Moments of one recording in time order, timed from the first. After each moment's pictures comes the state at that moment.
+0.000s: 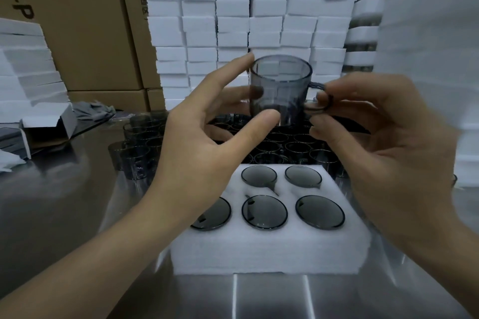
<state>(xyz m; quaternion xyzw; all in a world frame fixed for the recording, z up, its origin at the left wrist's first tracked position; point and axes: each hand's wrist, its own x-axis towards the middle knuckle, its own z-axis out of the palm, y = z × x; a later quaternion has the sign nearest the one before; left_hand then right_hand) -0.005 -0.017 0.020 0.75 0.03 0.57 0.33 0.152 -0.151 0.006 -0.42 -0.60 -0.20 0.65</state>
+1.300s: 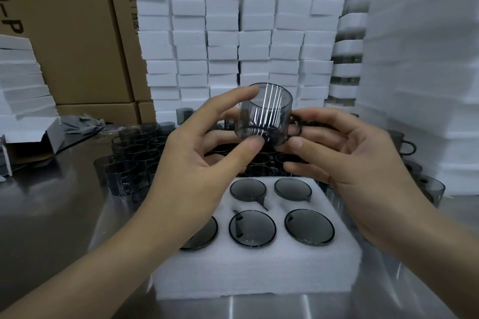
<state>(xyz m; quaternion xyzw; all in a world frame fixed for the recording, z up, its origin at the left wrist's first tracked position) 0.004 -0.003 0.009 0.76 -0.03 0.48 0.44 0.165 -0.145 0.008 -0.45 -0.46 0.15 0.75</state>
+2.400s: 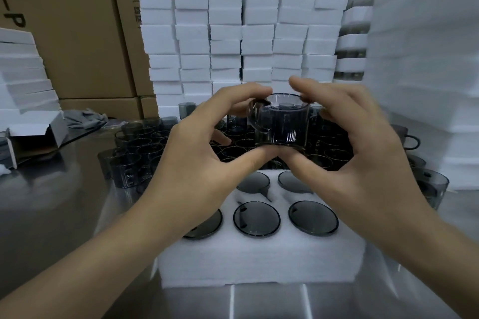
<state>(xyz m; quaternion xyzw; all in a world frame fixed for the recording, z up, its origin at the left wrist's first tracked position) -0.001 -0.003 0.014 0.83 -0.01 0.50 0.26 0.154 -0.152 0.005 -0.58 -0.59 -0.25 0.50</state>
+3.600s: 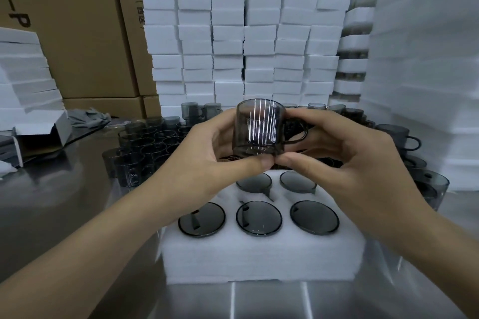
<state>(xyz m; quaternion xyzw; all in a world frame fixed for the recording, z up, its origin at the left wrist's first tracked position) 0.001 0.023 0.010 0.82 -0.03 0.31 0.48 0.163 -0.150 0.000 -0.55 -0.61 -0.11 0.56</state>
